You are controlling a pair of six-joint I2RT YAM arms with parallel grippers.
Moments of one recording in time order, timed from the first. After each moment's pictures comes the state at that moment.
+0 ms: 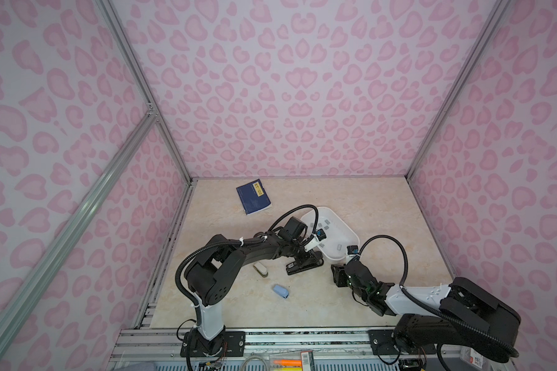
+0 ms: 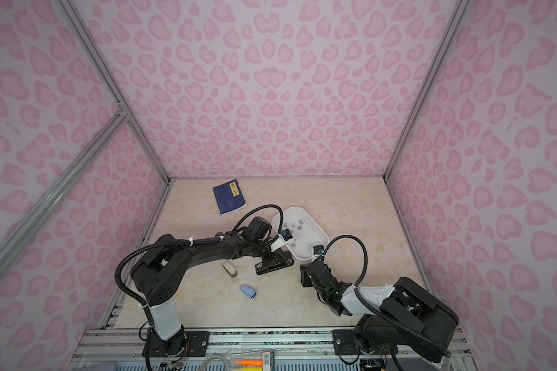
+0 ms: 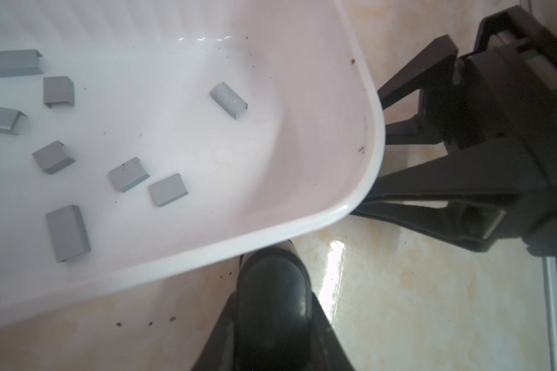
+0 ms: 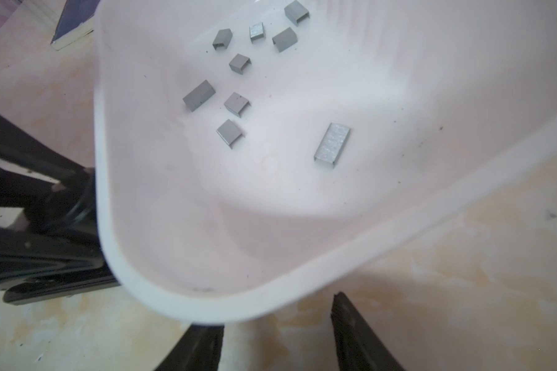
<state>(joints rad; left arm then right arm) -0.74 1.86 1.08 -0.18 0.48 0.31 0.76 1.32 0.22 0.39 0.32 0.62</state>
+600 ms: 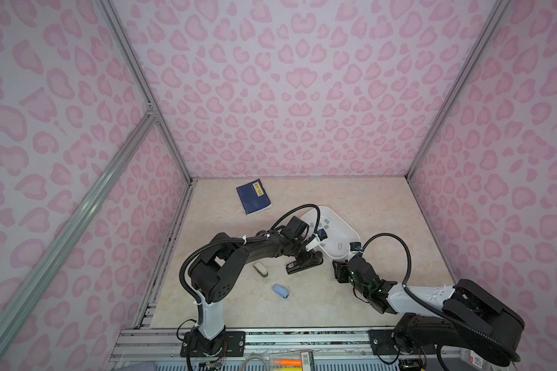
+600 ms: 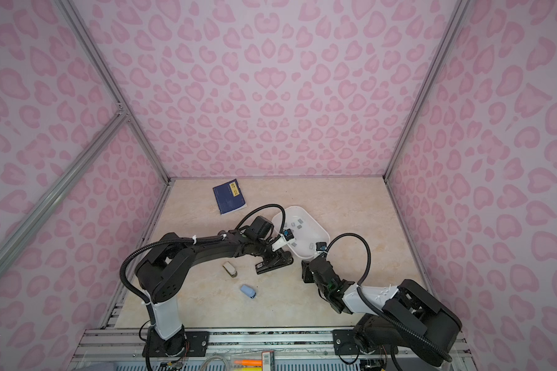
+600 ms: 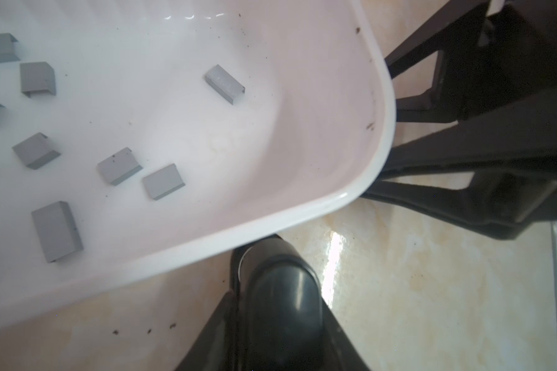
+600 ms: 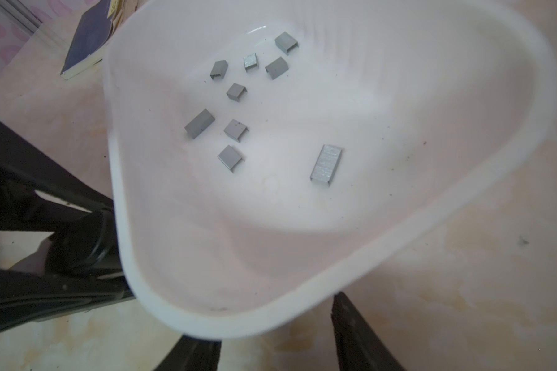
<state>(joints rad) -0.74 1.90 1.12 -0.22 0.47 0.31 0.72 1.28 0.22 0.40 0.31 0.61</state>
